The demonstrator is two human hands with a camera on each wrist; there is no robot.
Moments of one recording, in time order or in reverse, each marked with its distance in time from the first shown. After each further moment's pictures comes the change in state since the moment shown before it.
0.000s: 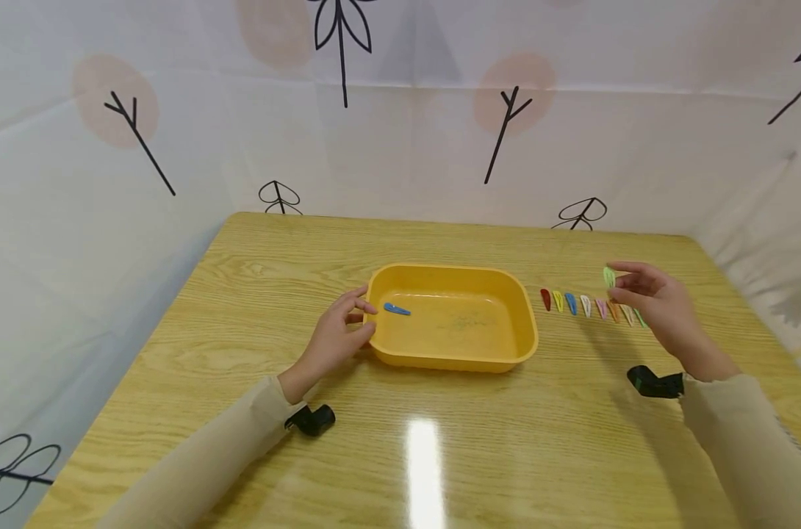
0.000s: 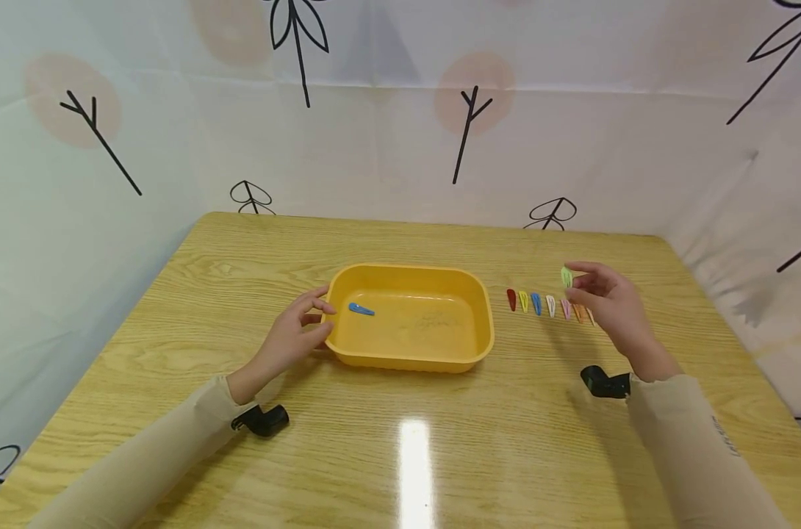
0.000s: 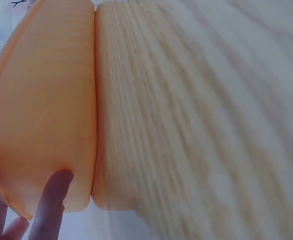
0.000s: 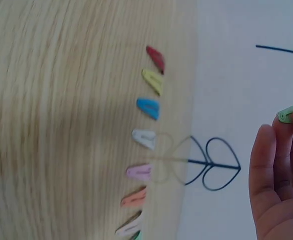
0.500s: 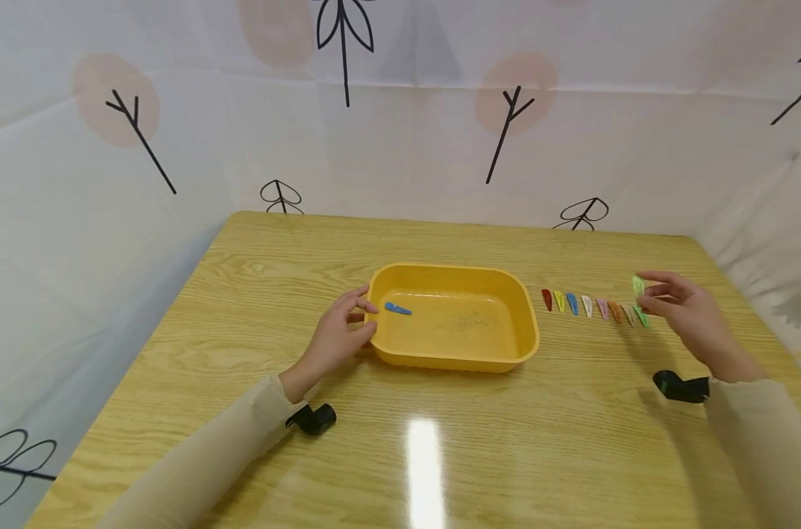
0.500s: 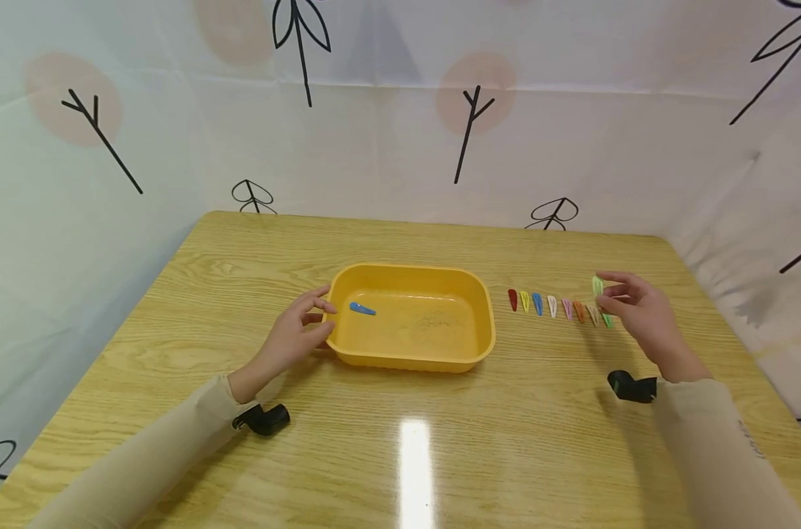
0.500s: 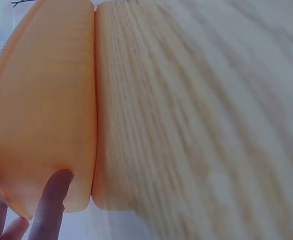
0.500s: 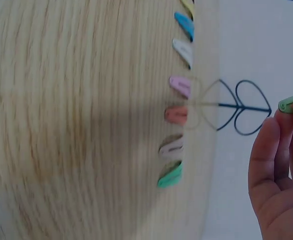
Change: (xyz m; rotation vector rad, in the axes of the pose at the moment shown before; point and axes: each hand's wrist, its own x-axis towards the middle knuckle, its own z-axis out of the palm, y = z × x) left_hand 0.000 -0.001 0.000 -0.023 -0.008 -0.014; right_hand -0.005 0.031 -0.034 -0.081 -0.032 0.064
